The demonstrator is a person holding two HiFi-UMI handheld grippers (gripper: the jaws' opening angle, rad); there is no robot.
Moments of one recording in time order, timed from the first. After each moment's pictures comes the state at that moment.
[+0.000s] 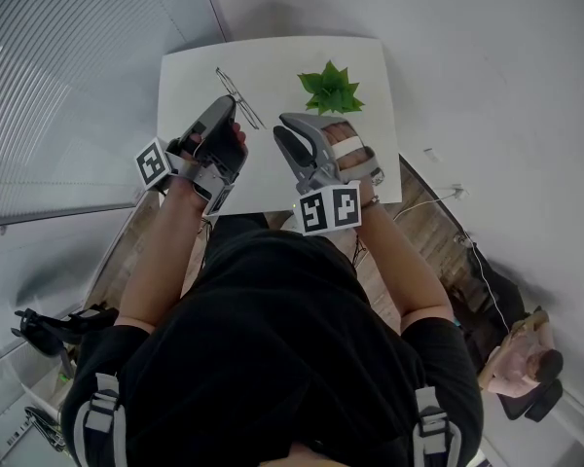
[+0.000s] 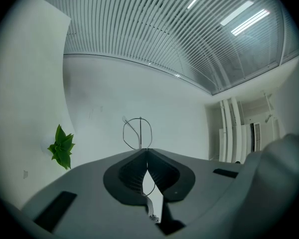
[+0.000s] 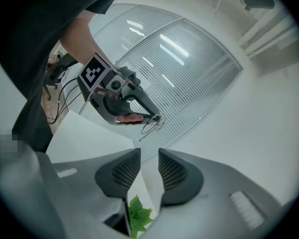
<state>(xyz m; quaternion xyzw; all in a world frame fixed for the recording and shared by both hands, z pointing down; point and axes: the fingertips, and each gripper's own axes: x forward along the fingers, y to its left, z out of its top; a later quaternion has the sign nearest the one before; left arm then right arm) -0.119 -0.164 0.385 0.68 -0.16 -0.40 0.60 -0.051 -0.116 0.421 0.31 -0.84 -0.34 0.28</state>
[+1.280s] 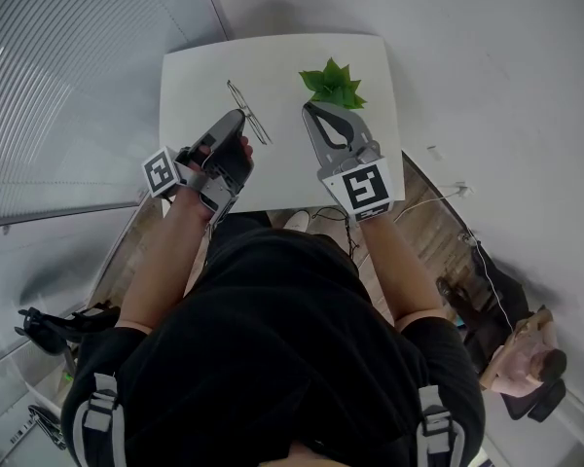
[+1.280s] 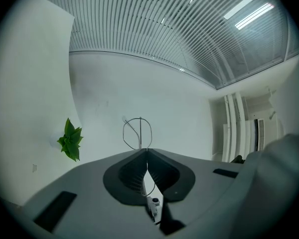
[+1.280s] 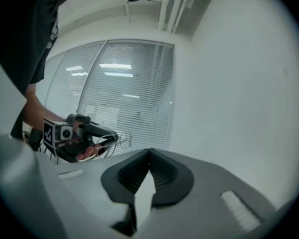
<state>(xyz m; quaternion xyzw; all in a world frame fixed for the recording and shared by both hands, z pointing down) -0.103 -0.146 0.407 0.68 -0.16 -0.36 0.61 -0.001 -0.146 0.390 0.39 -0.92 -0.04 0.05</state>
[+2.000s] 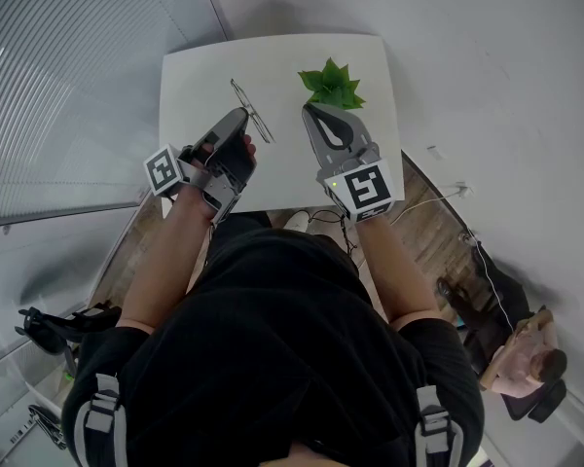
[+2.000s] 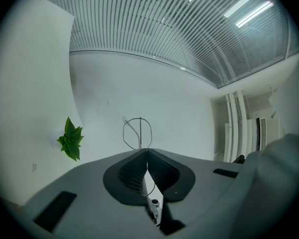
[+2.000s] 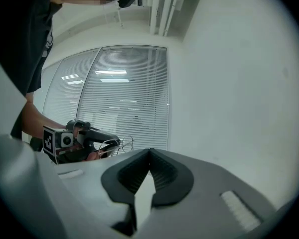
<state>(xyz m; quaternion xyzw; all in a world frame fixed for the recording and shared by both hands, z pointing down) -0.103 -0.149 0.404 0.68 -0.16 -0.36 0.61 -0.002 -0.146 0.394 0.39 -0.92 -0.02 0.03</state>
